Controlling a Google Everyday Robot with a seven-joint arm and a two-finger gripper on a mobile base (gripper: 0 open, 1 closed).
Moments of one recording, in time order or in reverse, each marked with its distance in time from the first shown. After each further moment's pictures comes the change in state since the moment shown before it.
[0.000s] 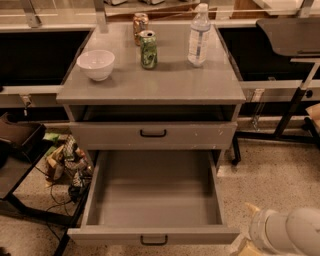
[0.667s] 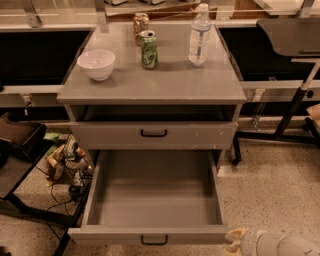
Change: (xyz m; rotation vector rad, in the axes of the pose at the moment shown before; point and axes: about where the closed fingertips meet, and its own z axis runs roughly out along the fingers) arm 0.027 0.027 0.079 0.019 -0.126 -0.018
